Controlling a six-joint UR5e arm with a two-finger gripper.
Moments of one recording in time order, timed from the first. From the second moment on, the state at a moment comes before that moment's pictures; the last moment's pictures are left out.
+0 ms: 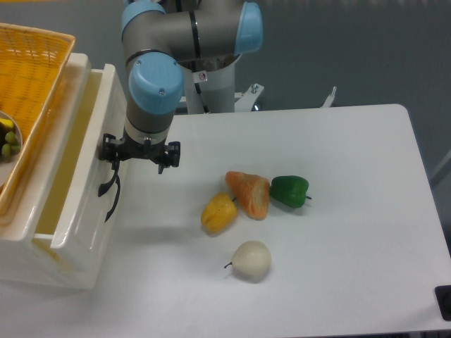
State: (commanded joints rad) arm 2.23 -1.76 -1.63 -1.40 1.28 0.15
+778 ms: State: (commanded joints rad) arm 2.29 -1.75 -1.63 -1.41 1.28 0.15
